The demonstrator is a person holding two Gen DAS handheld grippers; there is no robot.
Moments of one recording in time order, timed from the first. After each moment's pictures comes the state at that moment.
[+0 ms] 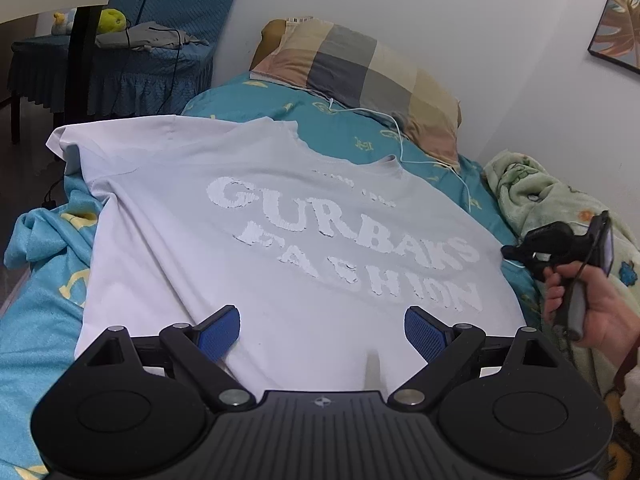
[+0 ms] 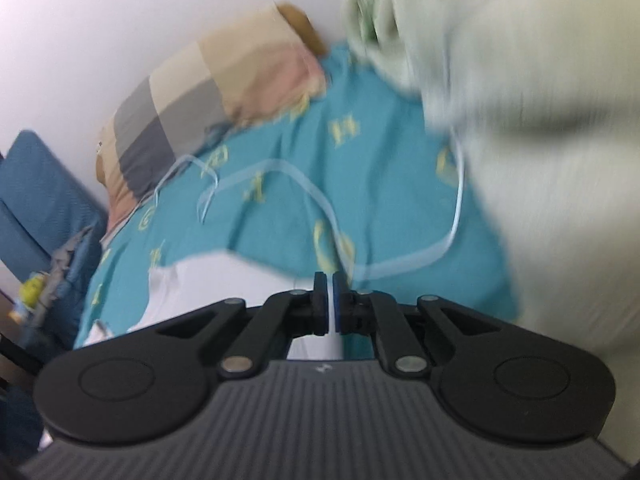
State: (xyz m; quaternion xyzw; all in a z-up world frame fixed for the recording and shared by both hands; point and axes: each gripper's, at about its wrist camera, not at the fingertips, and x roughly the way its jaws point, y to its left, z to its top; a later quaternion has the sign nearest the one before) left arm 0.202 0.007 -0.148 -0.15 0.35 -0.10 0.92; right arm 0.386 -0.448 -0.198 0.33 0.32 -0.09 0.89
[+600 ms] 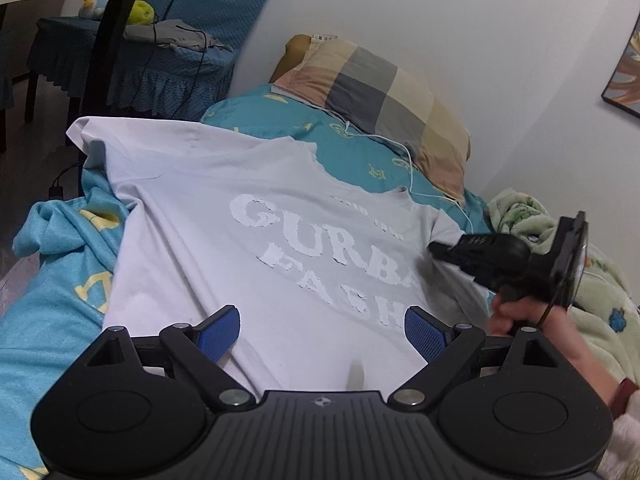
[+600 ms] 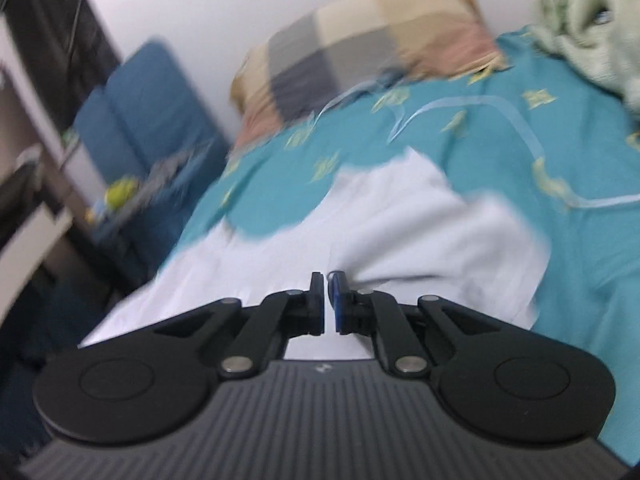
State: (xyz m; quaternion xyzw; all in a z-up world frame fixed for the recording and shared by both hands) left arm 0.203 0.039 -0.141 -0.21 0.33 -0.09 0.92; right arm 0.375 -0.264 -0.176 0.19 0.32 0.09 0.93
